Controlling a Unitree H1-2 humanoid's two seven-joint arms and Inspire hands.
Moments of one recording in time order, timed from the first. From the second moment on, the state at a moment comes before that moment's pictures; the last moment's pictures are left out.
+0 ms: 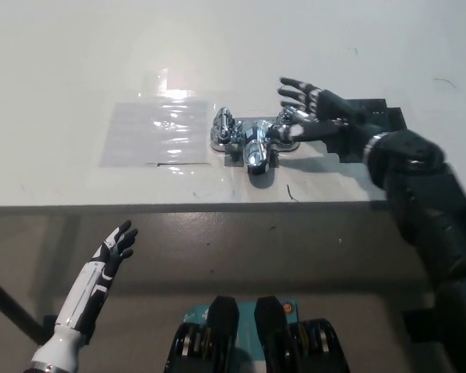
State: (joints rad) left_arm -0.03 0.21 -0.02 0.00 0.03 -0.20 -0.13; right_arm -1.02 -0.09 -0.08 1.08 0.11 -0.02 0.41
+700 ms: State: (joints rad) left_arm -0.03 0.22 -0.01 0.00 0.03 -0.19 -0.13; right_arm -0.94 0.10 -0.11 0.98 0.02 -0.18 -0.11
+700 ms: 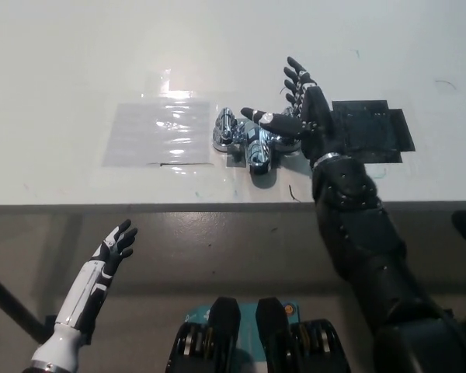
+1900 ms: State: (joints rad) left_arm -0.02 0.22 -0.01 0.00 0.02 -0.19 -0.13; right_arm -0.88 0.16 -0.13 0.55 -0.06 -0.39 -0.62
